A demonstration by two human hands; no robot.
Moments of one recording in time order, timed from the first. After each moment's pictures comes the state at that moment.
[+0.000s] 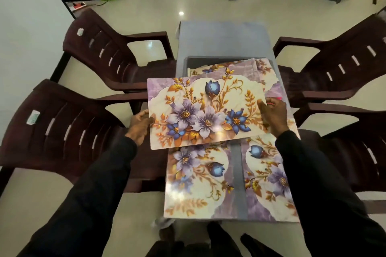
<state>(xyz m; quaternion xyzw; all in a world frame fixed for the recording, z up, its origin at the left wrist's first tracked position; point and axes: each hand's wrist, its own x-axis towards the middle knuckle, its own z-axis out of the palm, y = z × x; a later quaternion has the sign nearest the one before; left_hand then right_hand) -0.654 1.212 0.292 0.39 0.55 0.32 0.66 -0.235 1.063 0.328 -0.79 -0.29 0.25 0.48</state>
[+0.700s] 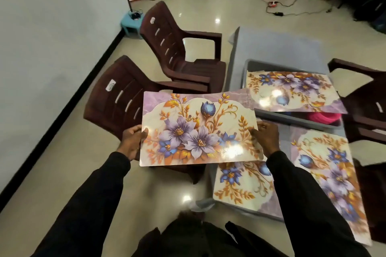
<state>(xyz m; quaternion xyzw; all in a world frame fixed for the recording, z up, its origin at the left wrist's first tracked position) -0.946 1.139 0.290 0.30 0.65 0.35 0.60 -0.496 1.069 0.308 -0.78 -0.33 0.34 0.40</state>
